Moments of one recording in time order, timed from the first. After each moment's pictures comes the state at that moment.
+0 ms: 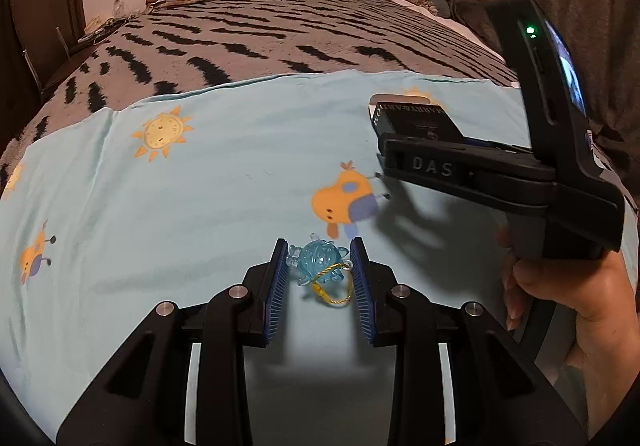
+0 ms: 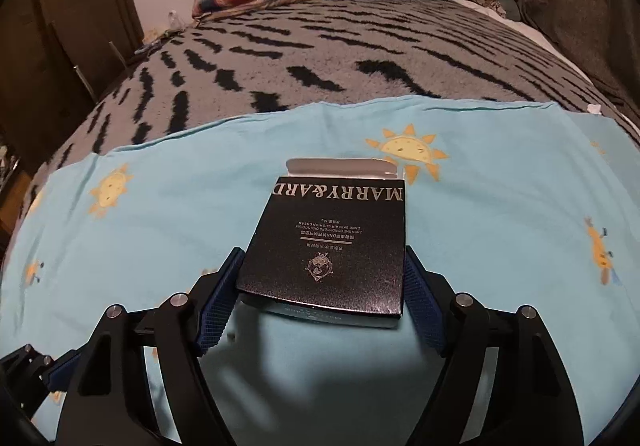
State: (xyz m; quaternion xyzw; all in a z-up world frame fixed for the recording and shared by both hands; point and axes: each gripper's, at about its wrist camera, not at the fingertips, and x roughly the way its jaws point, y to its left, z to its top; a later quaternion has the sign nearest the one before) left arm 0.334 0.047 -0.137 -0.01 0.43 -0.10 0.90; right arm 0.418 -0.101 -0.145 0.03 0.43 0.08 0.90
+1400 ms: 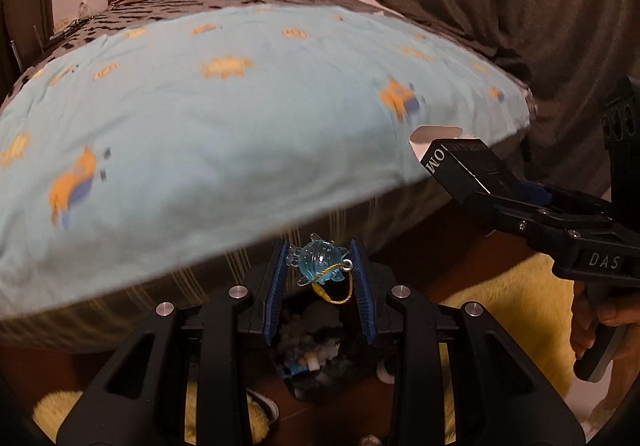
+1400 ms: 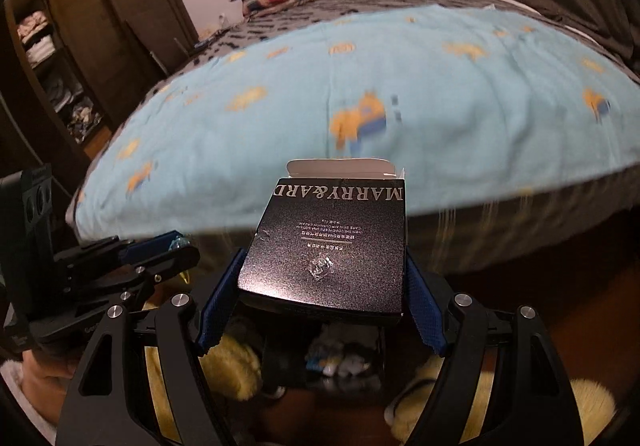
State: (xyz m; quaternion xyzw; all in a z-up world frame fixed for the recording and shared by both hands) left arm -0.023 -0.025 -0.175 0.01 0.43 -0.20 0.88; right arm -0.031 -0.222 -0.161 0.09 0.43 0.14 0.89
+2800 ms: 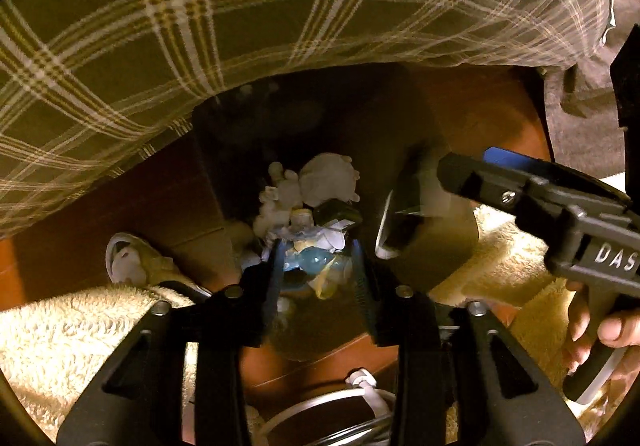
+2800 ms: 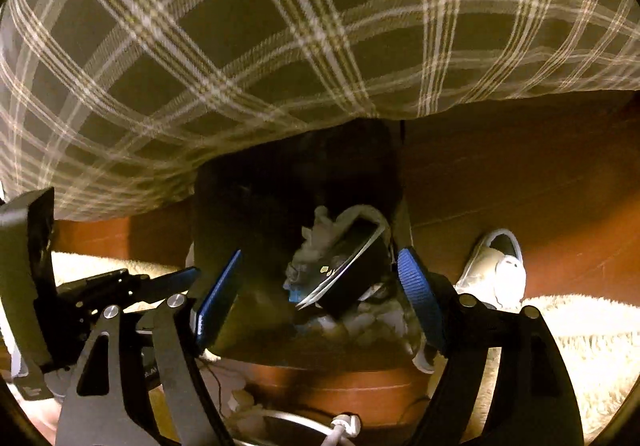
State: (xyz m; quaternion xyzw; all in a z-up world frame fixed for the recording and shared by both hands) left arm -0.006 -0.030 -0.391 -0.02 0.64 -0.17 0.75; right arm 0.002 -0.194 -0.365 0.13 0.59 0.11 0.79
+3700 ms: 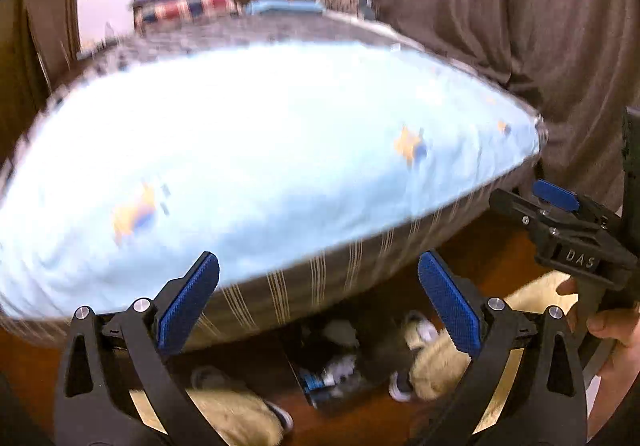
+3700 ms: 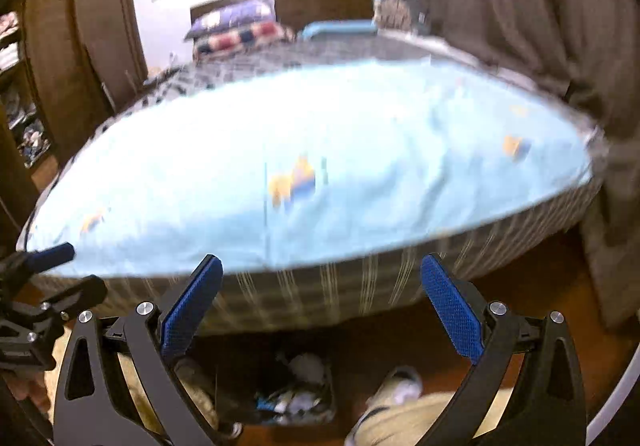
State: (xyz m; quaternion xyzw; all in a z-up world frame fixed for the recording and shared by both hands) left arm -0.031 -0.014 -0.113 0.01 0.37 -0.15 0.92; right arm -0.044 -0.226 -0.112 0.04 0.33 0.01 0.94
